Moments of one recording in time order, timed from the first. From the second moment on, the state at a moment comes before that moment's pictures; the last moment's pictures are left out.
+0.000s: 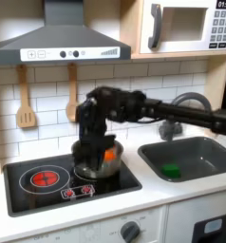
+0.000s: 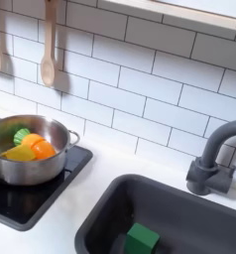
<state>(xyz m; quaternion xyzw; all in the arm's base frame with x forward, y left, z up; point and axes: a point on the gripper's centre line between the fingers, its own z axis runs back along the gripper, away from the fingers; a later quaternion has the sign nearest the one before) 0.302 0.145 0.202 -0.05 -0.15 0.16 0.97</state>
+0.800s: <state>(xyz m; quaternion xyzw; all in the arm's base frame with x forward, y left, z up) 0.304 0.141 0.254 -0.08 -0.26 0.22 0.94</state>
